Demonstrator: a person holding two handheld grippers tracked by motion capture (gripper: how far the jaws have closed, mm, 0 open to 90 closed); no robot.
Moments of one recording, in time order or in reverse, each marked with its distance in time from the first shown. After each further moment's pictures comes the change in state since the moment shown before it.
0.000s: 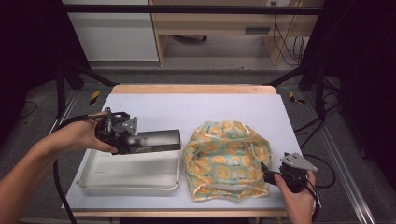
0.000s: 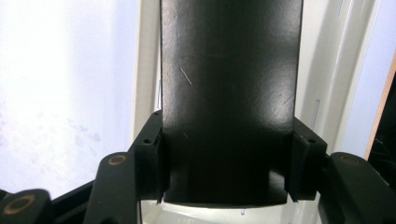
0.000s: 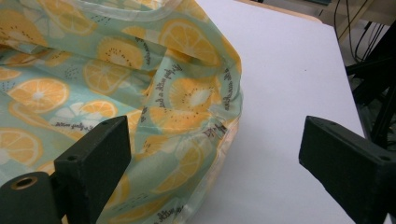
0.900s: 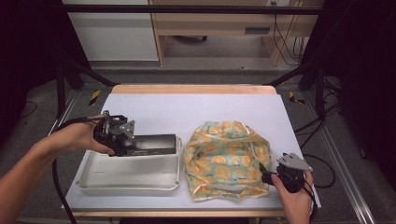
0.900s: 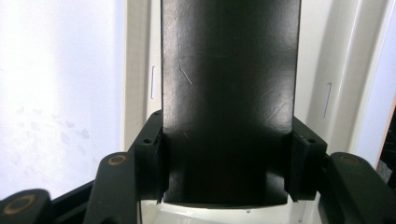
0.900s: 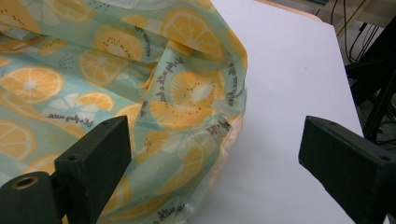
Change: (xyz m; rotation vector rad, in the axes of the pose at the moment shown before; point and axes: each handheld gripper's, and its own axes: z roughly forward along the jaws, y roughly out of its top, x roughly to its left) left arm 0.004 -0.014 0.018 0.012 -0.023 0.022; right arm 0.005 -0.001 0.004 0.024 -0.018 -0.035
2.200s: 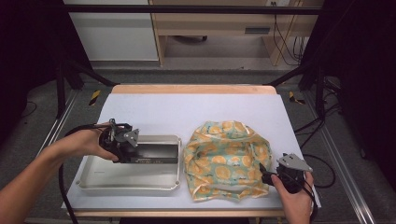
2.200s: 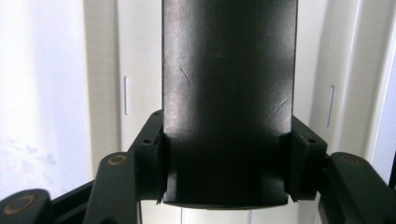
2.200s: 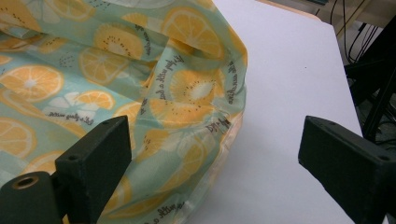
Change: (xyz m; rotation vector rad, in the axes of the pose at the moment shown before) left arm -0.005 -0.001 0.034 -0.020 -0.058 0.036; right arm 0.000 -0.001 -0.001 -0.001 -0.002 -0.003
